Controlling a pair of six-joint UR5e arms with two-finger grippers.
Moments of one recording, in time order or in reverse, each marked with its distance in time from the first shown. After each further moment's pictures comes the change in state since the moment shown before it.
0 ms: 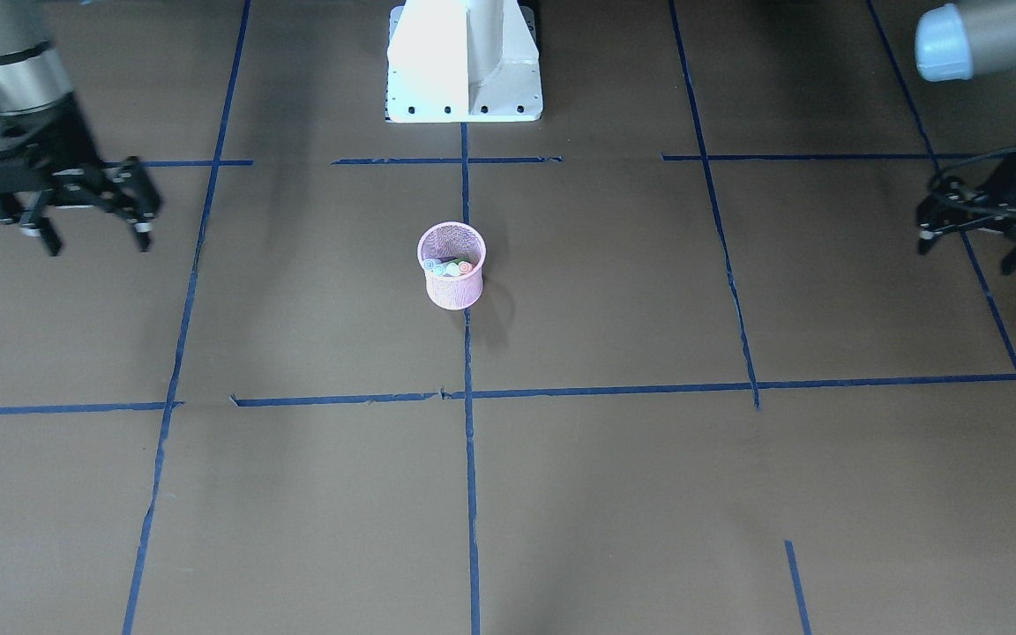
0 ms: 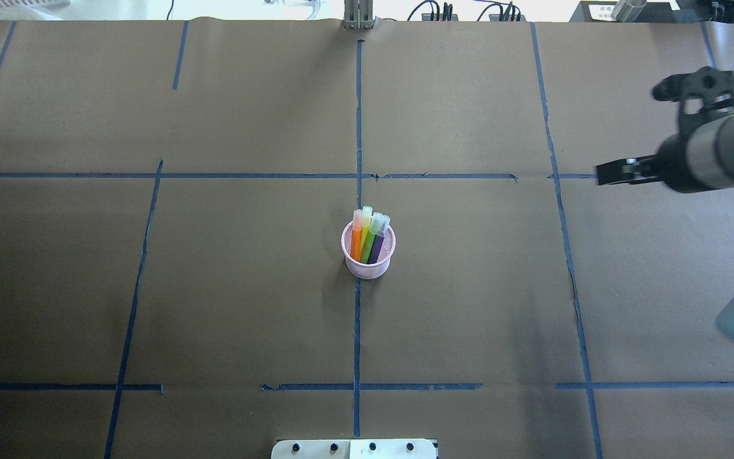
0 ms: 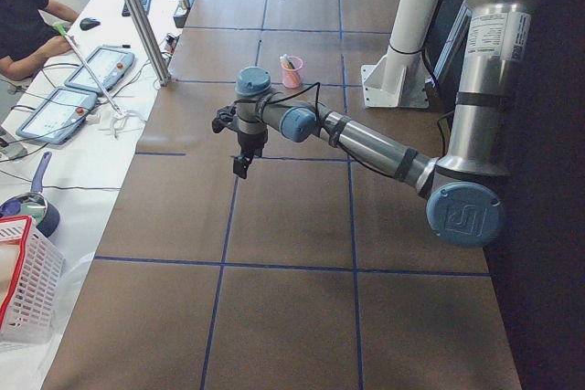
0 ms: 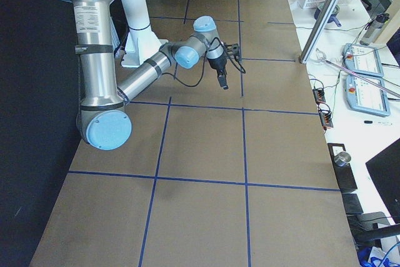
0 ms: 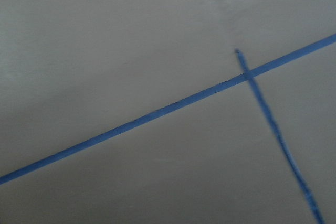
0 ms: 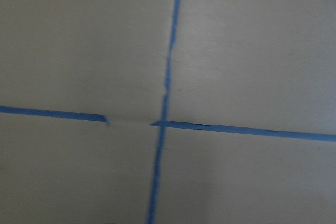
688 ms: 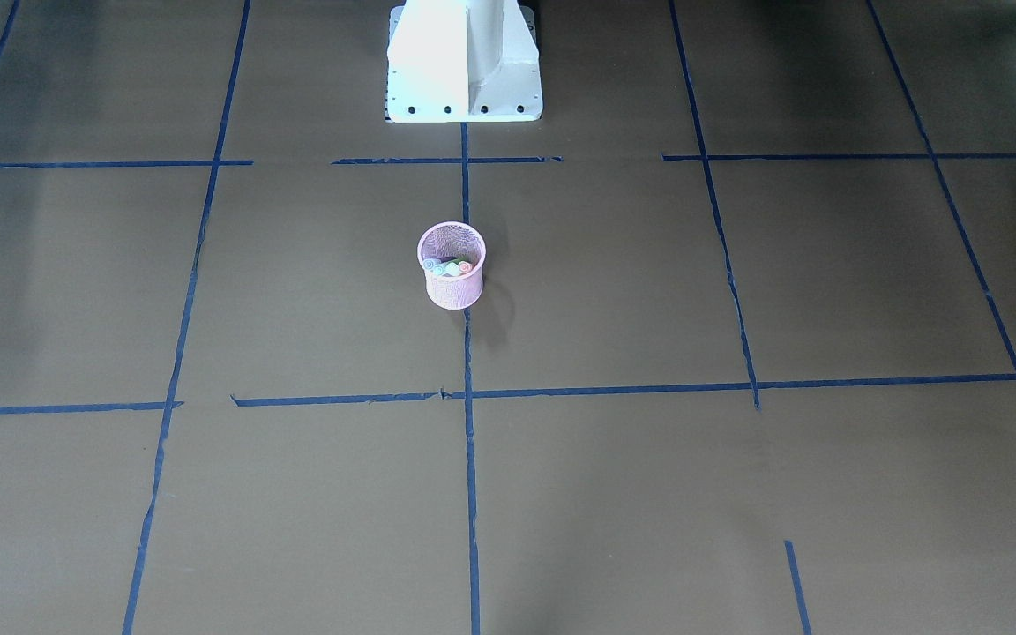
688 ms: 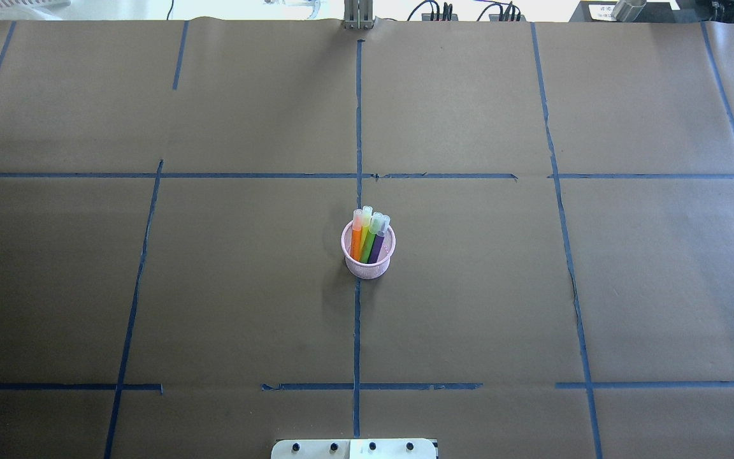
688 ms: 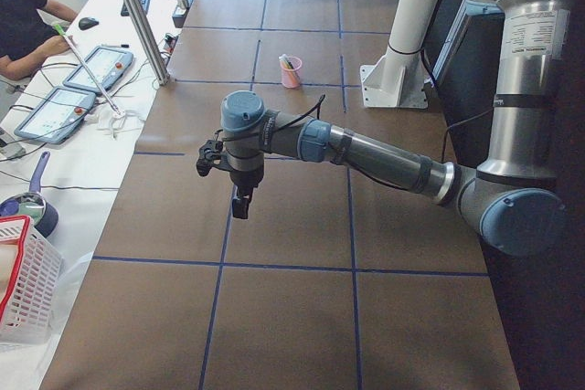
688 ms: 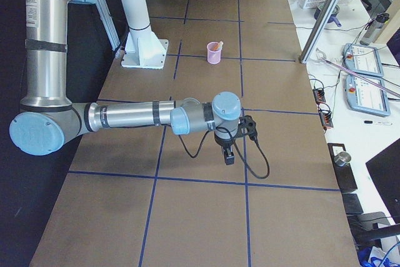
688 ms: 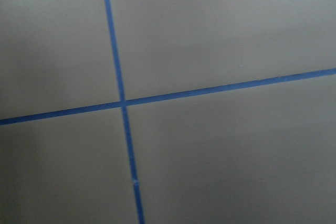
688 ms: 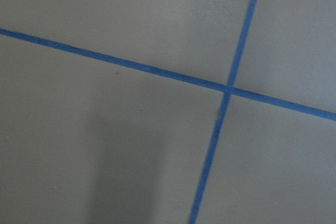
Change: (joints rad) left arm -0.266 0.070 0.026 0.166 -0.093 0.173; right arm 0.588 -0.113 -0.414 -0.043 0.454 -0.902
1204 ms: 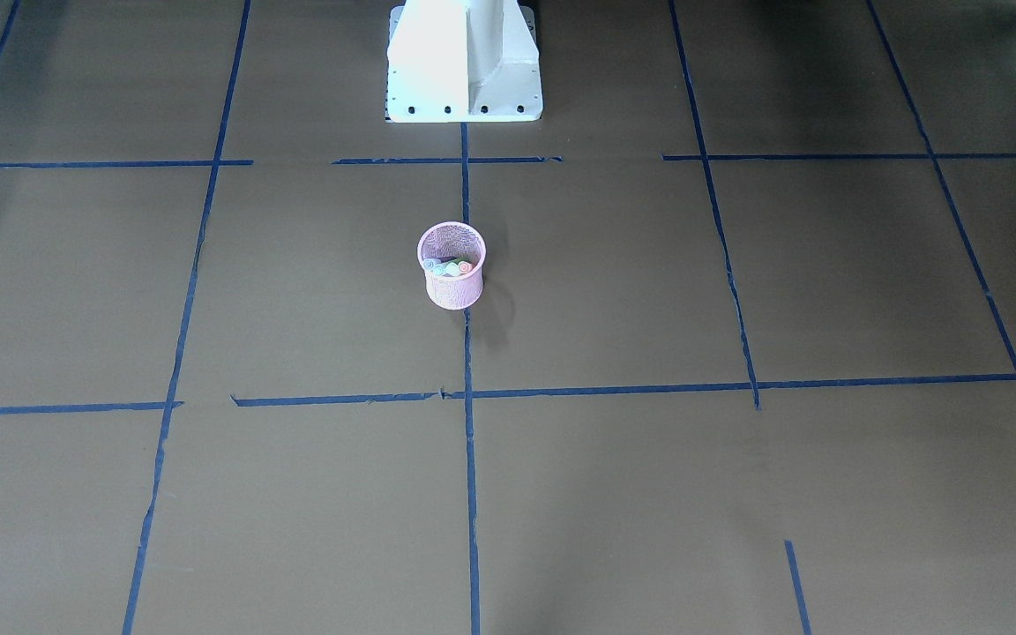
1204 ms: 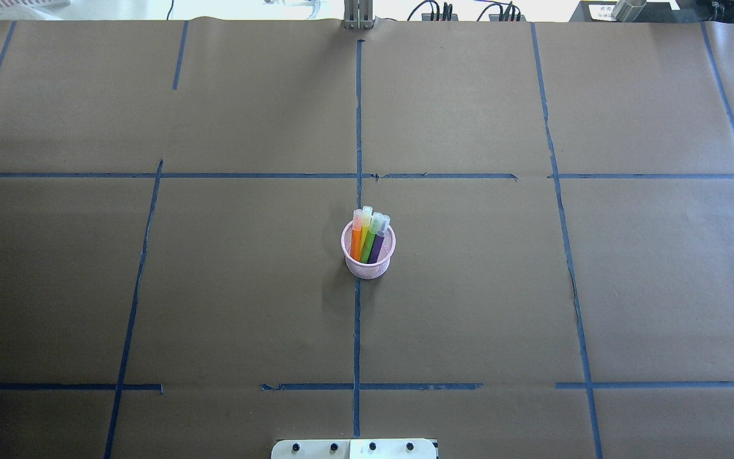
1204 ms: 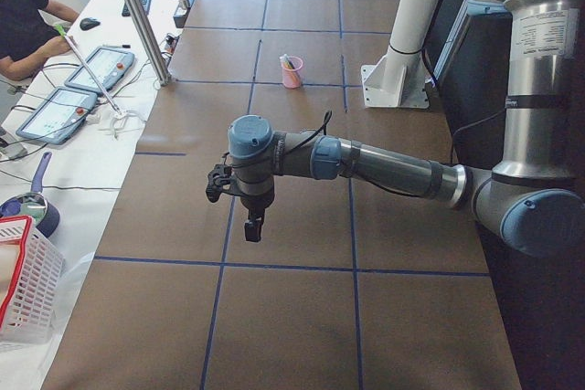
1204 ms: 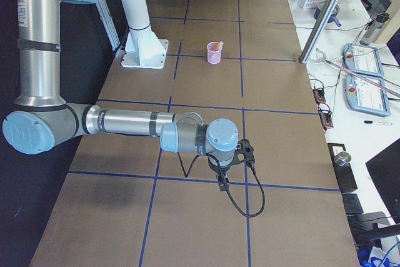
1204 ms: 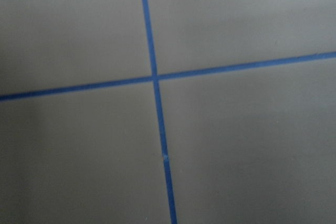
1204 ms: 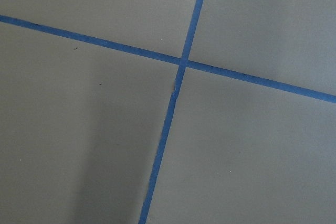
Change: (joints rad) left arm -0.018 0.070 0.023 0.011 0.001 0.022; right arm 0.093 0.009 -0.049 -0.089 0.006 -0.138
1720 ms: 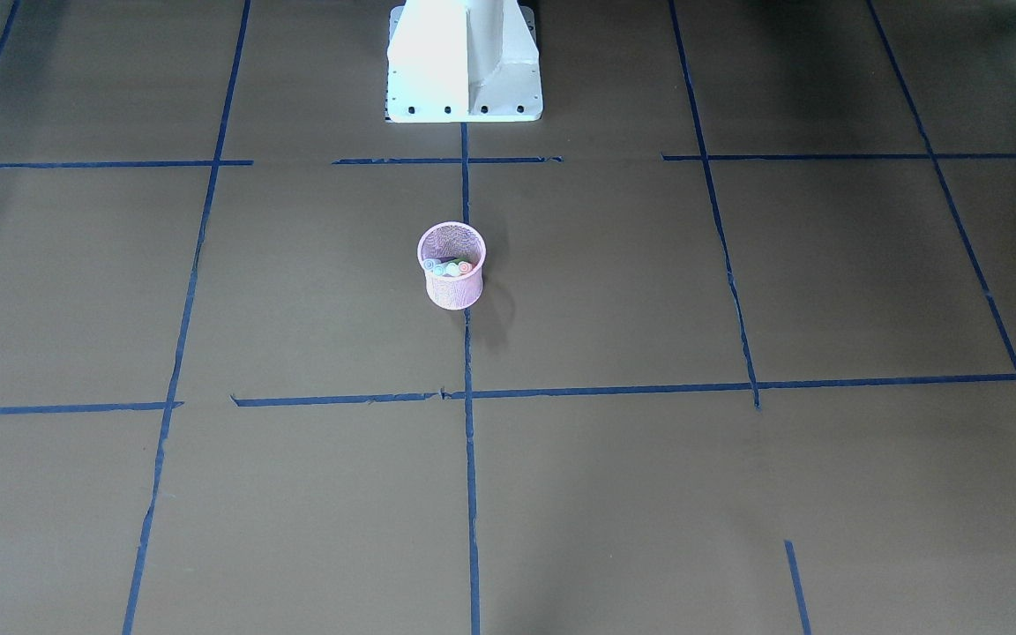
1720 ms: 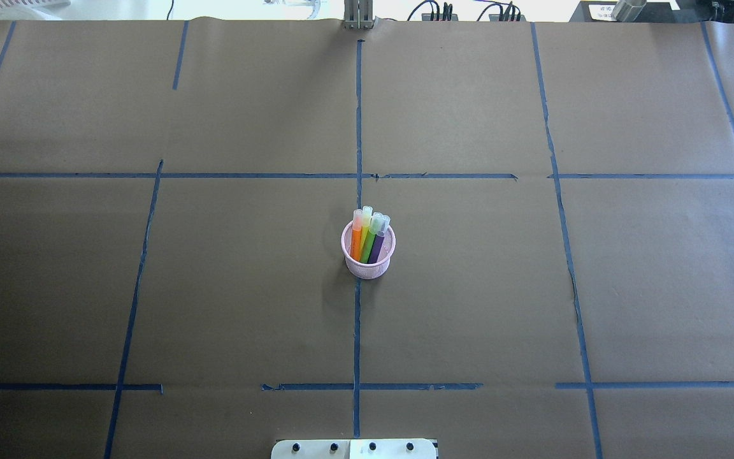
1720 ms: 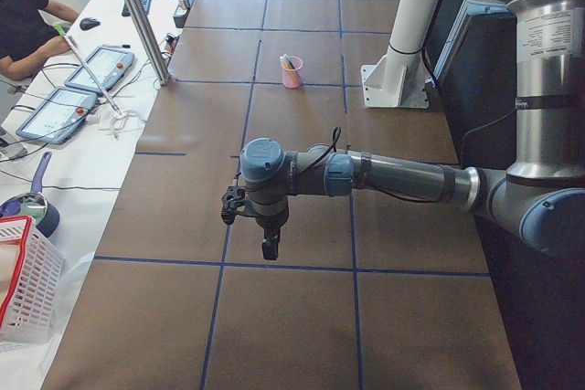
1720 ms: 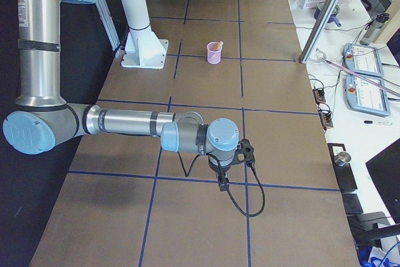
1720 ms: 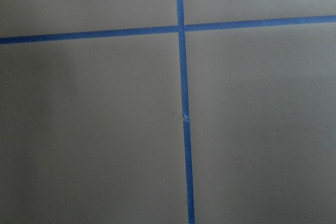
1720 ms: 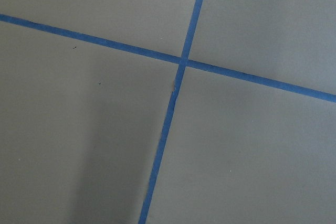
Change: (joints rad) left arm 0.000 0.051 0.010 -0.006 -0.001 -0.001; right arm -0.007 0.002 0.000 -0.003 -0.004 0.002
